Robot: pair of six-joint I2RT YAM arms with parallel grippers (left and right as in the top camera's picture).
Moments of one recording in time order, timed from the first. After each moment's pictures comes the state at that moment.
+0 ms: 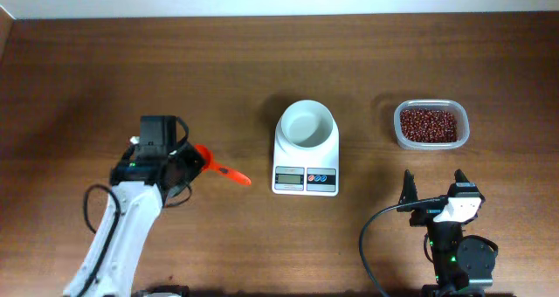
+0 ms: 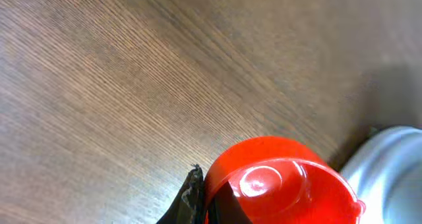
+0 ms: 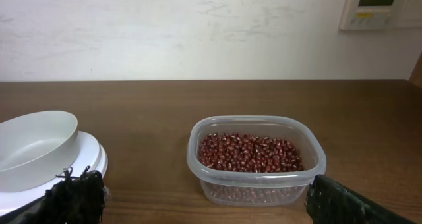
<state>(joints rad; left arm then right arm) 0.01 1.33 0.83 -0.66 0.05 -0.77 -0.01 0.01 0.01 -0.08 -0.02 0.03</state>
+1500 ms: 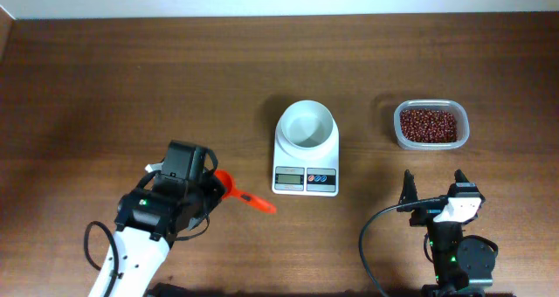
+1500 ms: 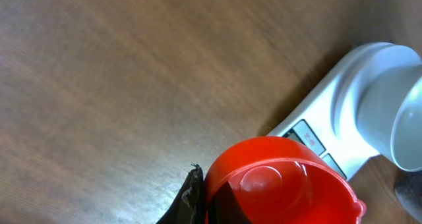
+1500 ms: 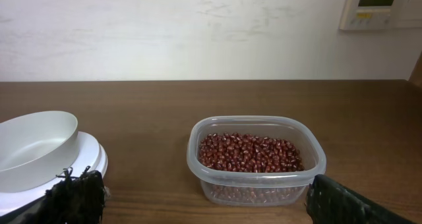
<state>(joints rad) -0.26 1.05 0.83 -0.96 0.03 -1.06 -0.01 0.01 0.01 -0.08 -0.02 0.03</state>
